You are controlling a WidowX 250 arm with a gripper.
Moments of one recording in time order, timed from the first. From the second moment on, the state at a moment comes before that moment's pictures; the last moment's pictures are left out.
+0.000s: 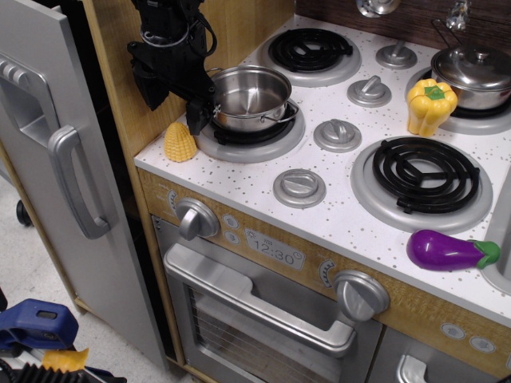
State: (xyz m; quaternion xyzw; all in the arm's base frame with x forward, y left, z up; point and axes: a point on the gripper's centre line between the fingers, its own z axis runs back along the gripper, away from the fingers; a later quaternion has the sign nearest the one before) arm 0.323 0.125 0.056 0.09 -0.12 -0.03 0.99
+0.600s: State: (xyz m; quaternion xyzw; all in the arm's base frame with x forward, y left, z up) arm 0.319 0.130 0.023 0.06 -0.12 -0.04 0.99
